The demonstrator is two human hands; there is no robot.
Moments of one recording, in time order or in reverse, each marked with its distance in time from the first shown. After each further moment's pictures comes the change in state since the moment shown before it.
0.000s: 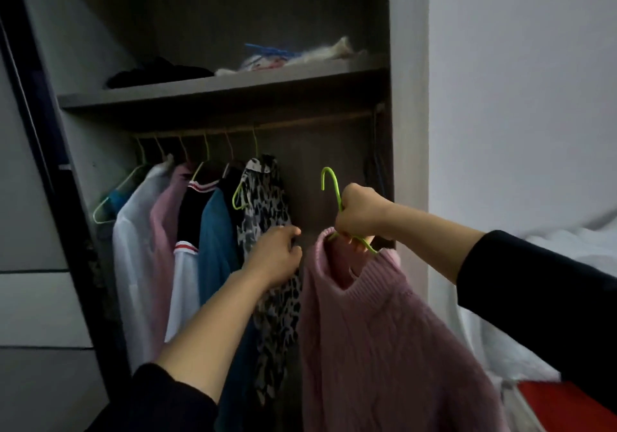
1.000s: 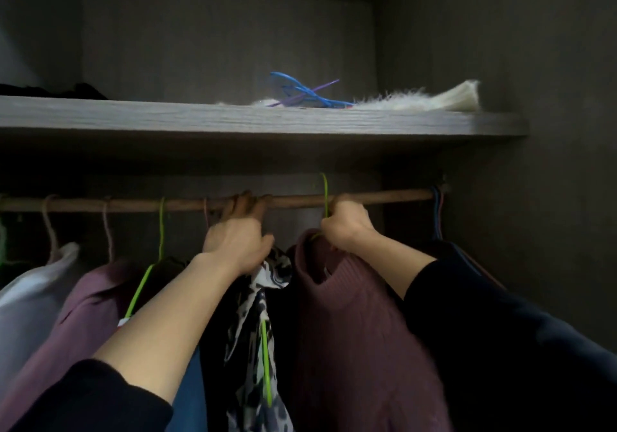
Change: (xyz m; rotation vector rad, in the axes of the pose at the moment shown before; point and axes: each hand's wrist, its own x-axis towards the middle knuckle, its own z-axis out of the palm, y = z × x) left_hand 0.353 -0.136 -0.096 0.257 0.328 0.317; right_hand 0.353 -0.062 0.036 -0.052 0.562 0.156
